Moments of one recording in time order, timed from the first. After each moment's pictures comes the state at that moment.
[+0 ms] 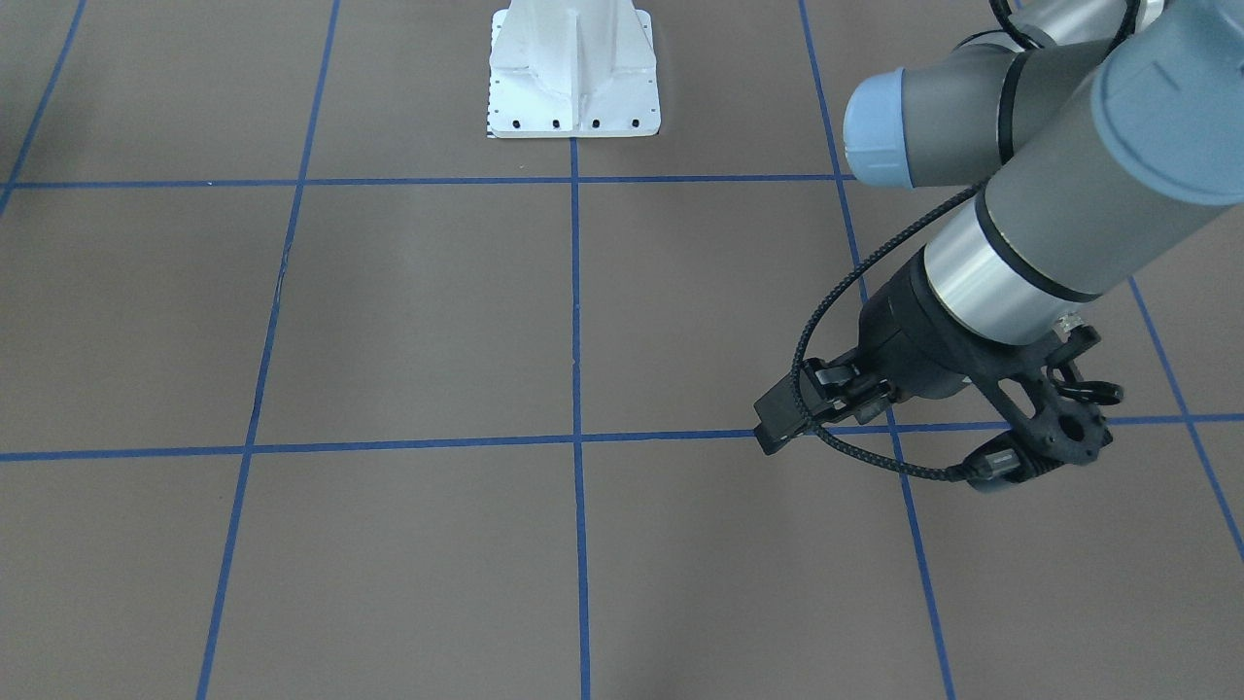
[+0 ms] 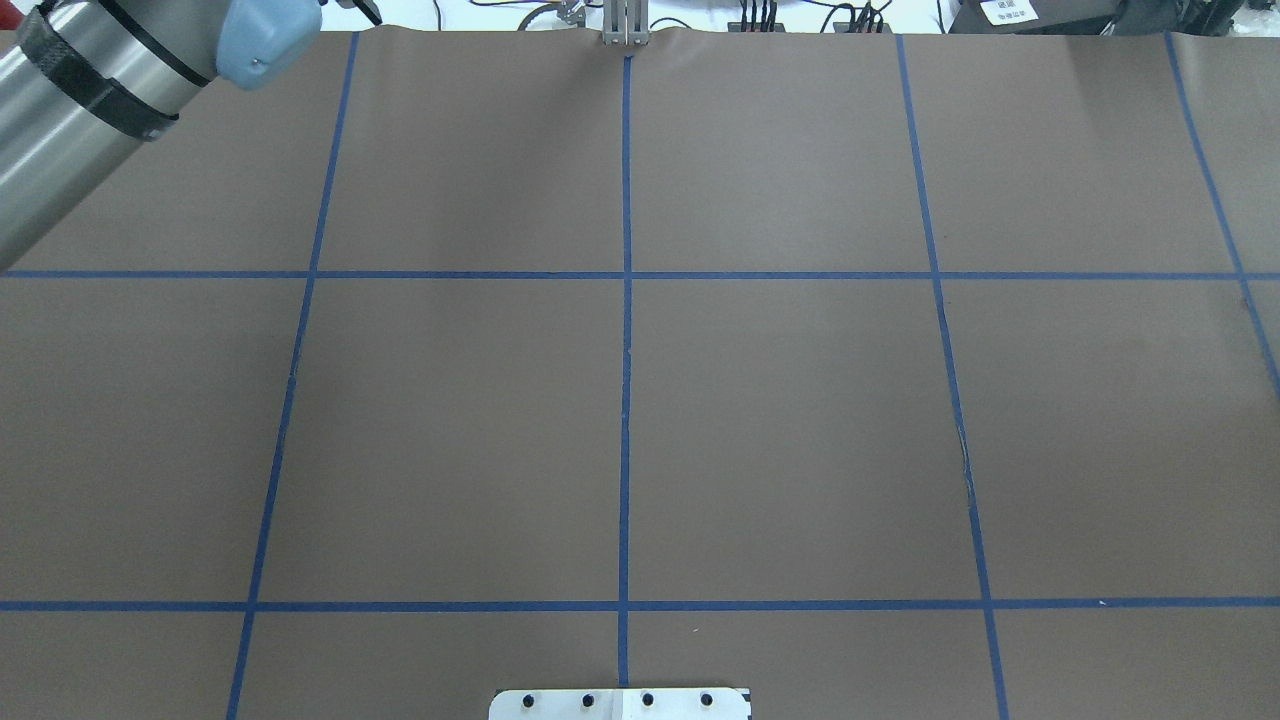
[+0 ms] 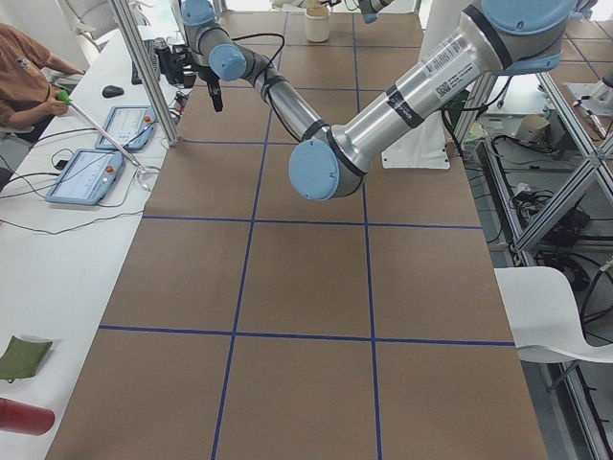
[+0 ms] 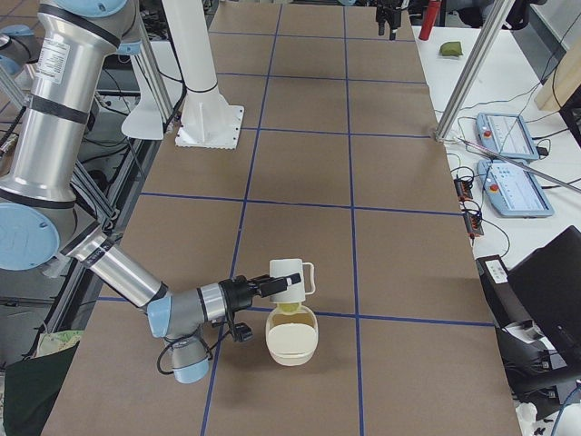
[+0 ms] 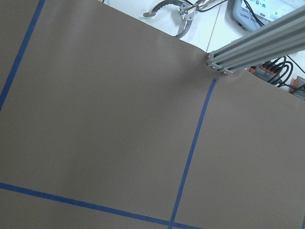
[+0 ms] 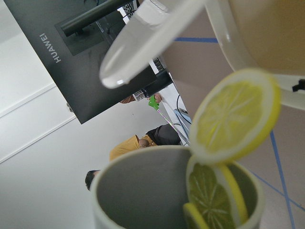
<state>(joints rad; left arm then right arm) -1.10 -2.50 -1.41 -1.64 -2.37 -1.23 1.23 -1.87 1.04 1.01 1.66 2.86</state>
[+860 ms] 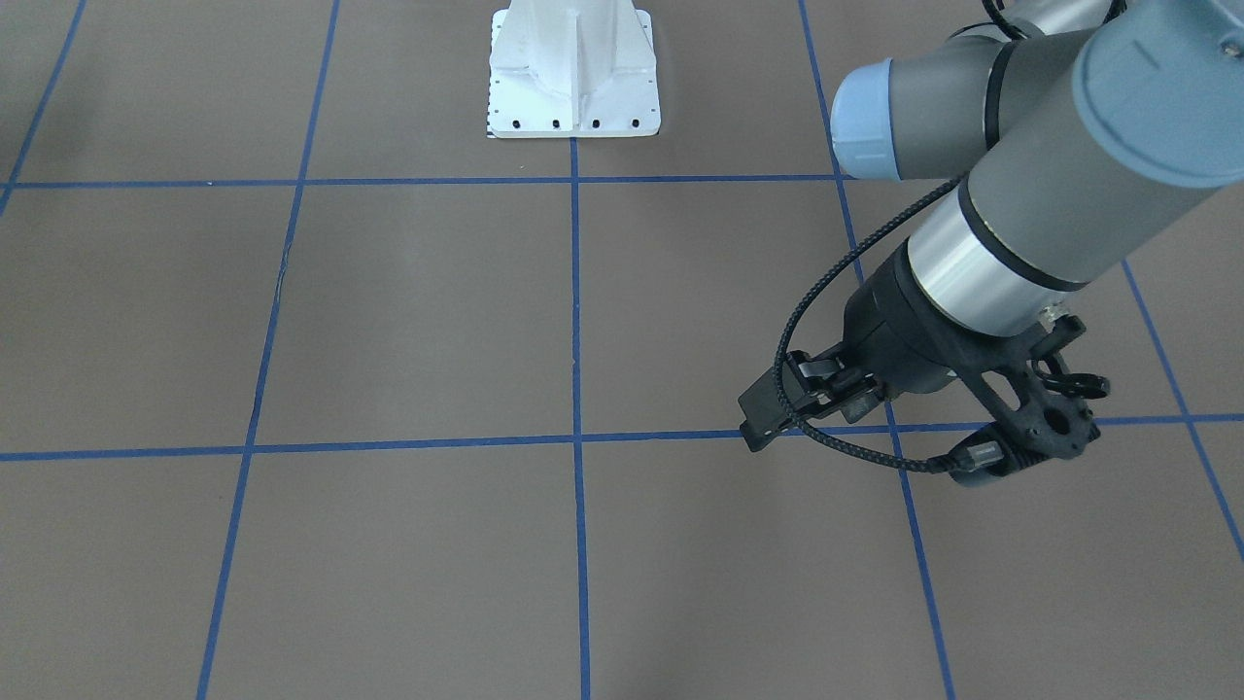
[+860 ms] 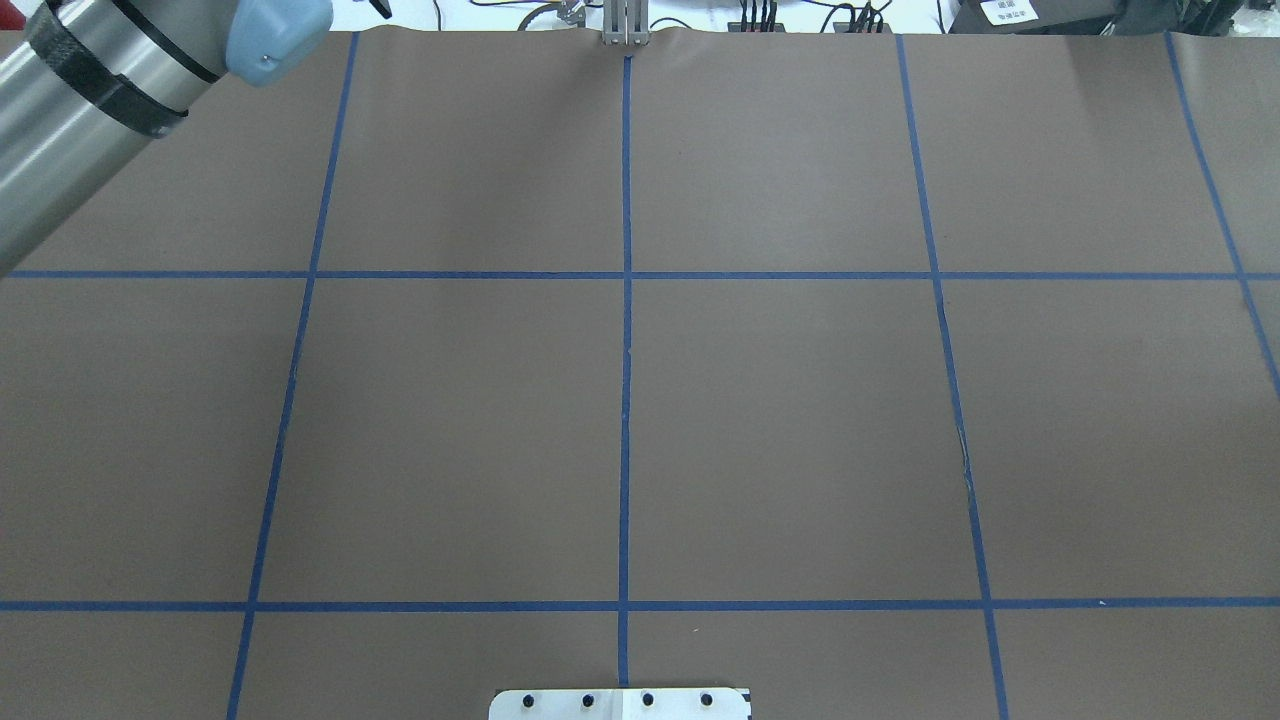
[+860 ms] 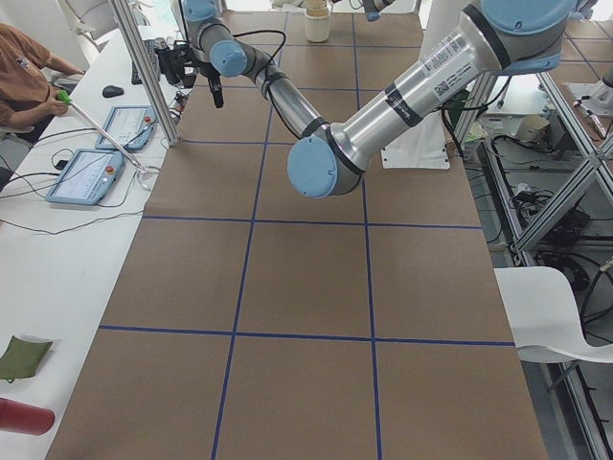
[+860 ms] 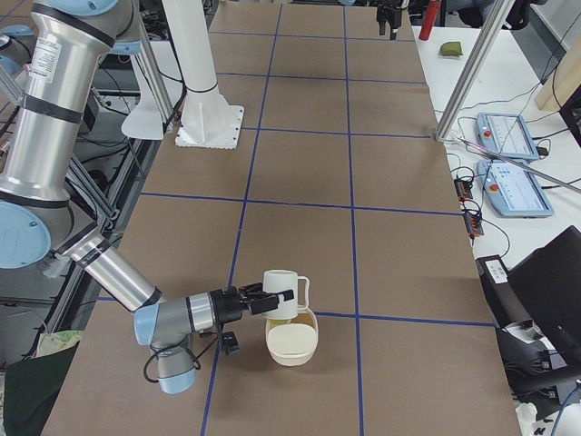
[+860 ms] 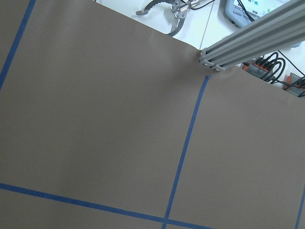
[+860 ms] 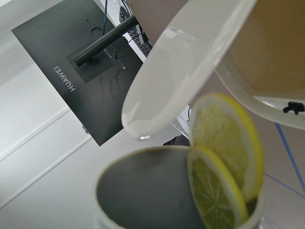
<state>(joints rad) -1.10 -2.51 -1.41 -1.64 -2.35 -1.22 1.29 -1.88 1.00 1.02 1.65 2.98</state>
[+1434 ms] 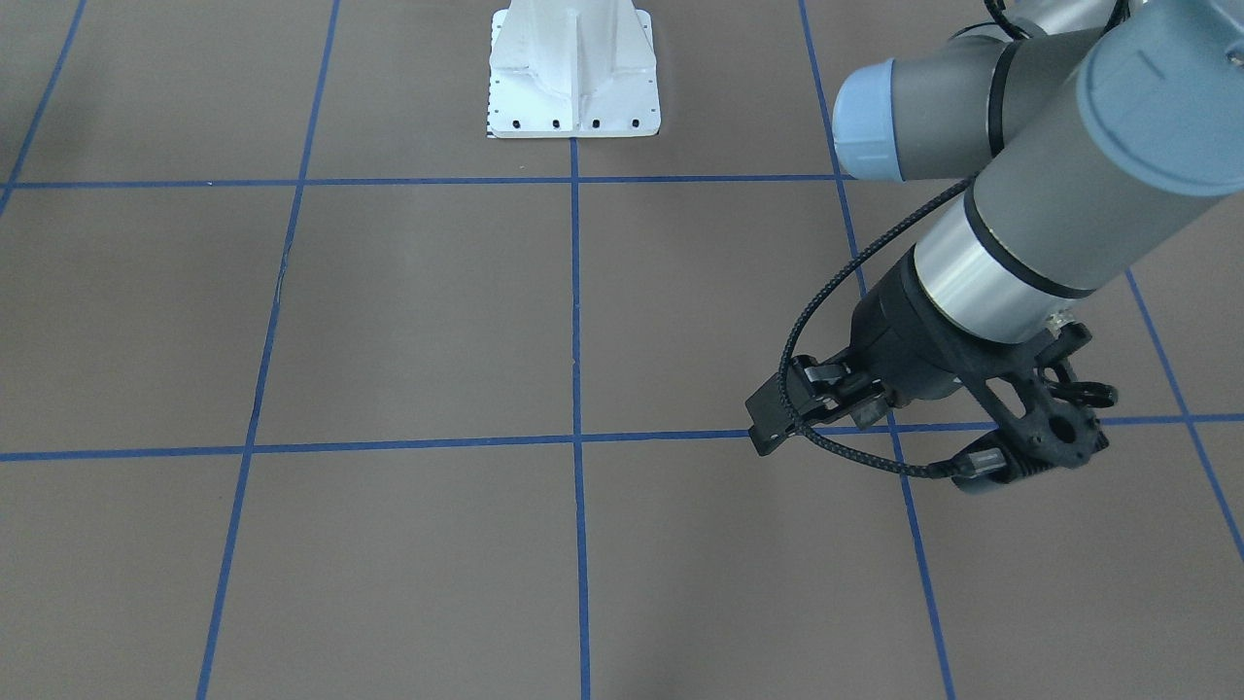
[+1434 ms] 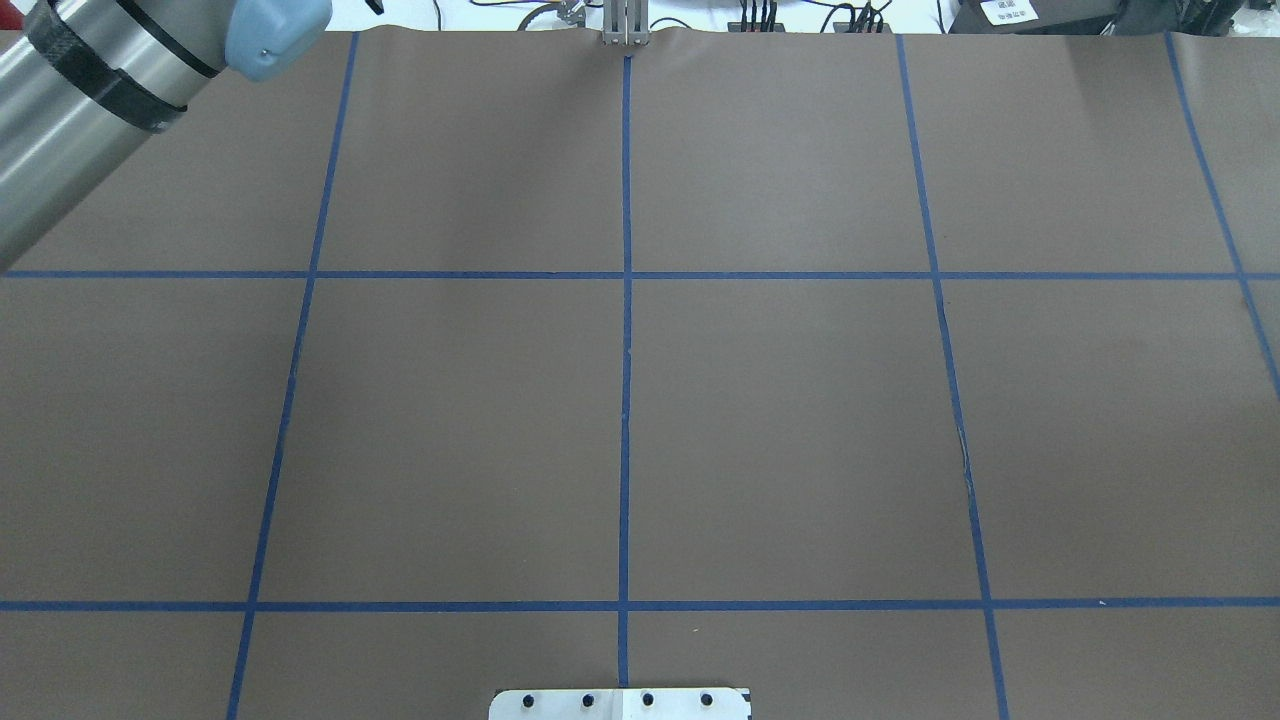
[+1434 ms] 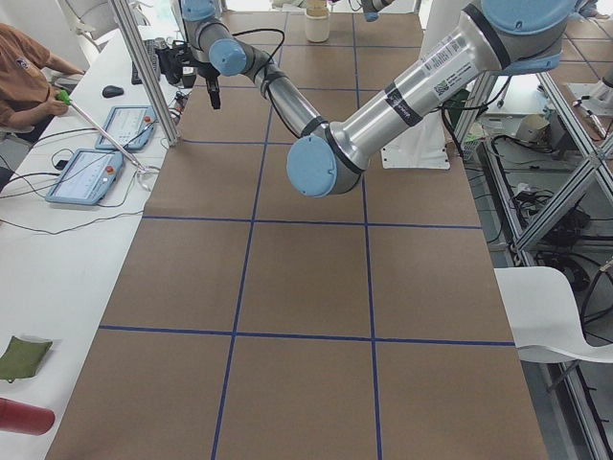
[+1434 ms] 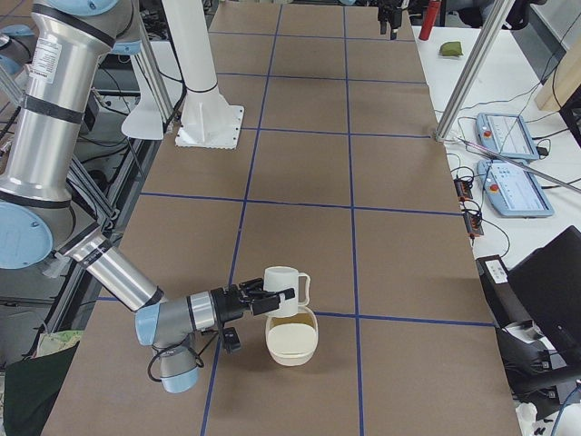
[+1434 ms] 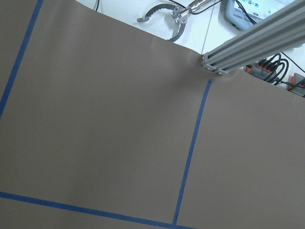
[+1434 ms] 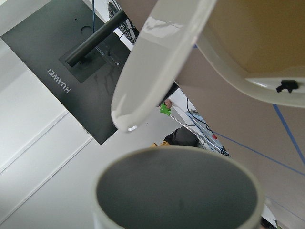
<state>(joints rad) -1.10 -2.52 -1.40 -1.61 -2.34 -1.17 1.29 -1.87 1.00 1.04 1.66 3.05</state>
